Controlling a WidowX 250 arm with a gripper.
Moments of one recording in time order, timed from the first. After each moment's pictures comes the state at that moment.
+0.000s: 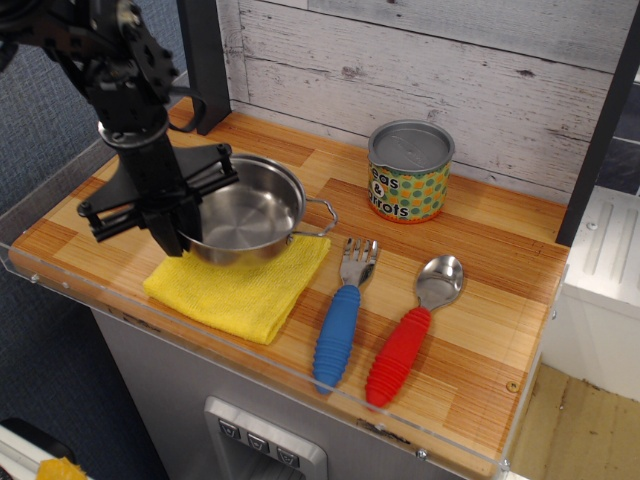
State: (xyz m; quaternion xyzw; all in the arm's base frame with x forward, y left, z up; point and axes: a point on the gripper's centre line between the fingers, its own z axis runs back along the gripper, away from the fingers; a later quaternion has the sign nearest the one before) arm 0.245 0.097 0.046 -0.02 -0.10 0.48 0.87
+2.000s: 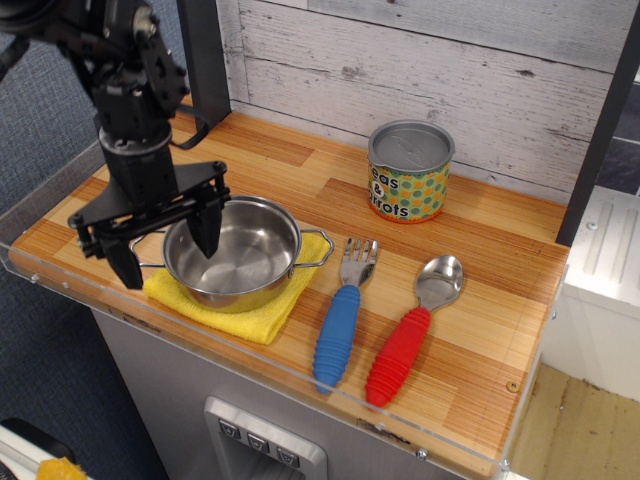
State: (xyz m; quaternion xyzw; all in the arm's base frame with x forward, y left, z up) arm 0.228 0.095 0.050 0.03 -0.05 0.51 0.86
